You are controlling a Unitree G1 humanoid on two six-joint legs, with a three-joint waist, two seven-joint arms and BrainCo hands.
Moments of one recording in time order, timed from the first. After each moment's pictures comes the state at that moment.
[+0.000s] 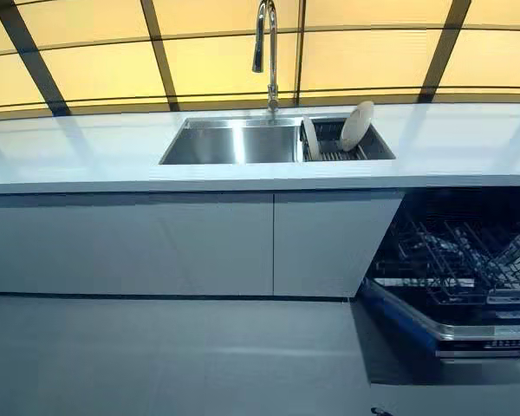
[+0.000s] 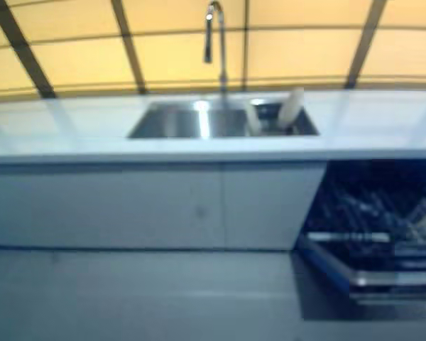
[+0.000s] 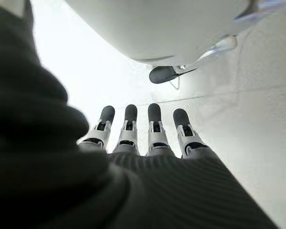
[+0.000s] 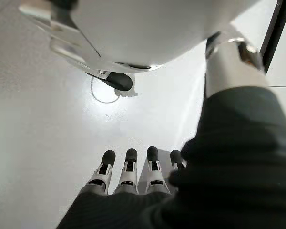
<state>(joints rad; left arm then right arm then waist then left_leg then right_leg) 0.02 0.21 -0.32 1.23 -0.13 0.12 -0.03 0.03 -0.25 0.31 1.20 0.09 0.10 -0.12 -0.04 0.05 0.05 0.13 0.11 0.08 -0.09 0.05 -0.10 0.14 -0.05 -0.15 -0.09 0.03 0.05</state>
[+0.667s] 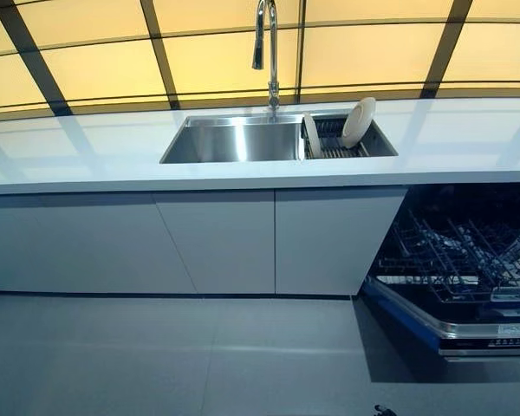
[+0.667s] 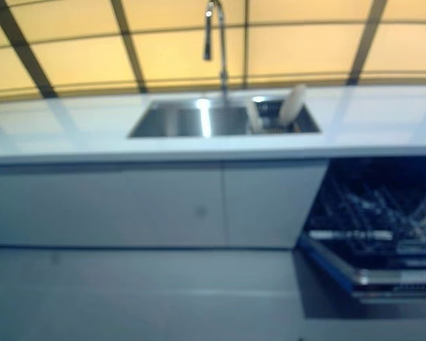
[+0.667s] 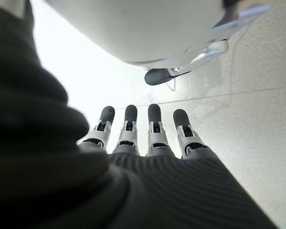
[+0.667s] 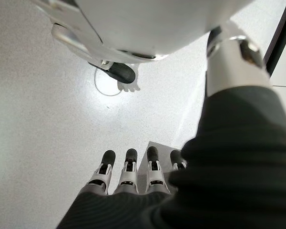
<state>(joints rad) 0.02 0.20 -0.32 1.23 -0.14 0.13 -0.03 0.02 -0.25 0.31 1.19 0.04 0.12 -0.17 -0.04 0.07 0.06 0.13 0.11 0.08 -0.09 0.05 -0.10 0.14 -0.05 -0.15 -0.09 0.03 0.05</state>
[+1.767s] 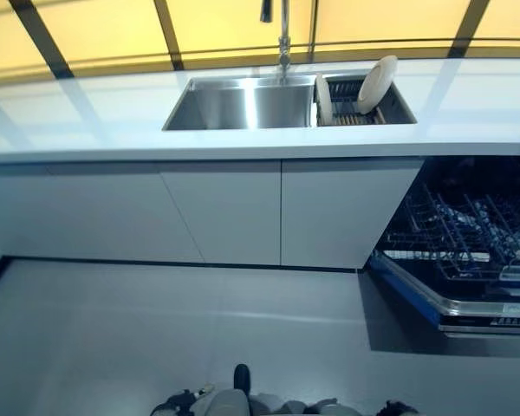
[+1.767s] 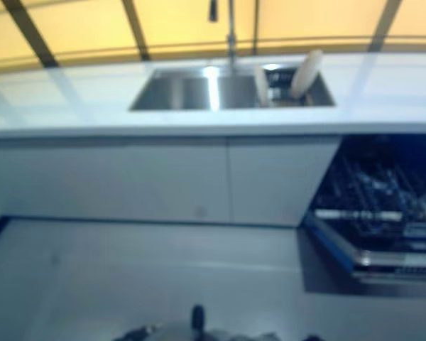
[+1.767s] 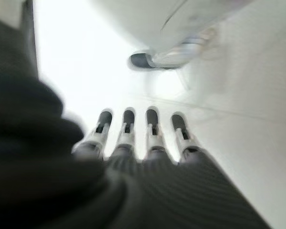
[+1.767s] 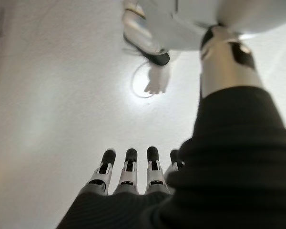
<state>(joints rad) -0.03 0.22 -0.19 1.28 -0.38 0.02 0.06 -0.09 -0.24 0.32 1.30 -0.03 0.19 -0.13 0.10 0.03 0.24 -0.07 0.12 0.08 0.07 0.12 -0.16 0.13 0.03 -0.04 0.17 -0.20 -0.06</state>
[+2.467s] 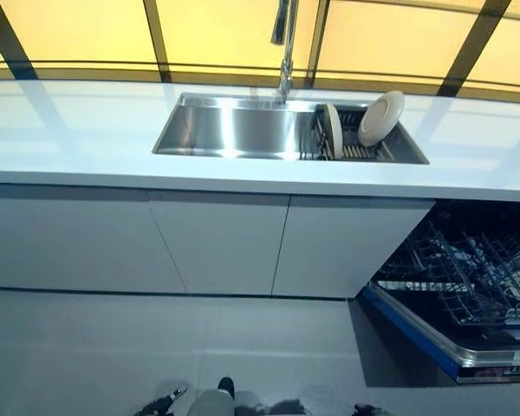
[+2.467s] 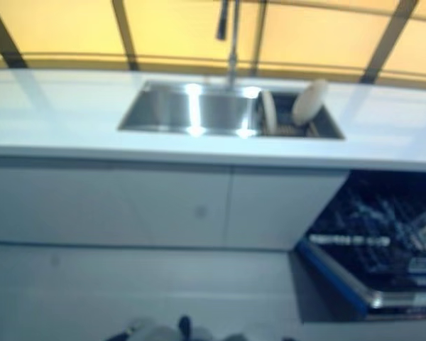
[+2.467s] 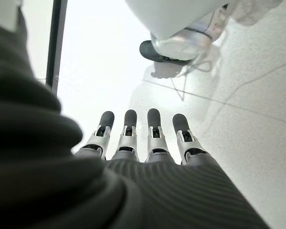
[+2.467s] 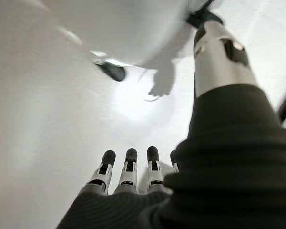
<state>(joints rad) -0.04 0.23 -0.12 1.30 -0.34 0.08 0.07 -0.07 -0.17 0.28 1.35 -0.06 0.22 -0.09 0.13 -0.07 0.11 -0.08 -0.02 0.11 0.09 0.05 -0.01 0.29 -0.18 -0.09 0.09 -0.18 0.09</state>
